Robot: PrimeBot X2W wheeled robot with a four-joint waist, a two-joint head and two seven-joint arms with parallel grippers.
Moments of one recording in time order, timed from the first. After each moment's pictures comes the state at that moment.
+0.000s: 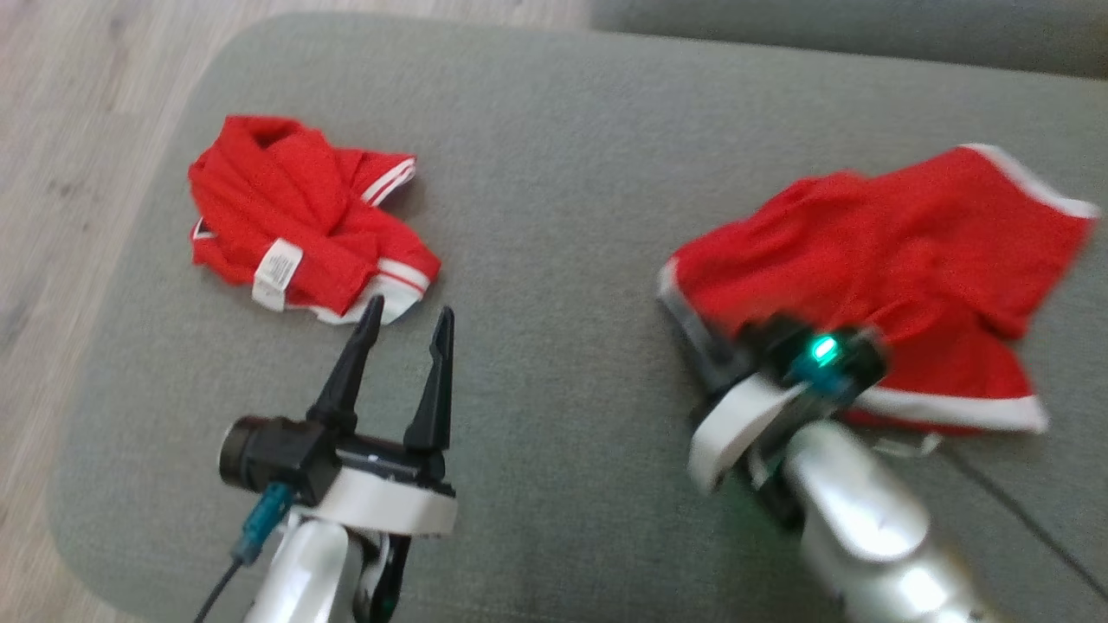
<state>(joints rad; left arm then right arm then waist) -0.19 0.05 -0.29 0.23 -0.23 -0.10 -0.25 -0.48 -0.06 0.46 0.71 0.10 0.13 -0.22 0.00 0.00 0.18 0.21</state>
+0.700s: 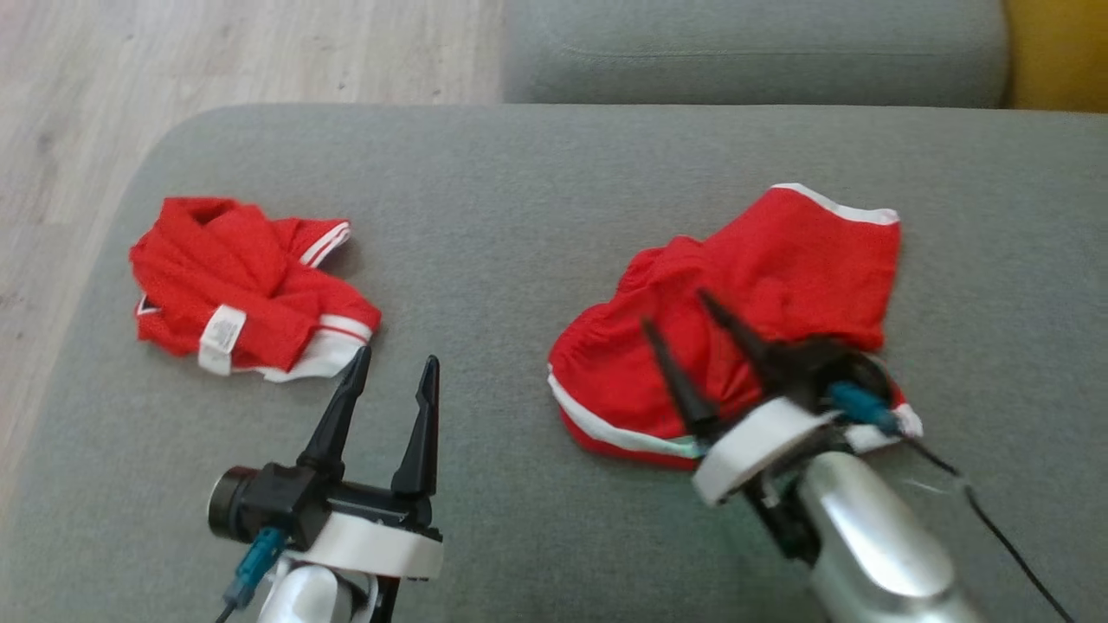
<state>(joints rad) -0.09 0.05 -0.25 0.22 -0.20 -0.10 -0.25 -0.35 -0.06 0.47 0.51 0.24 0.13 -0.19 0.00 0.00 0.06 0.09</state>
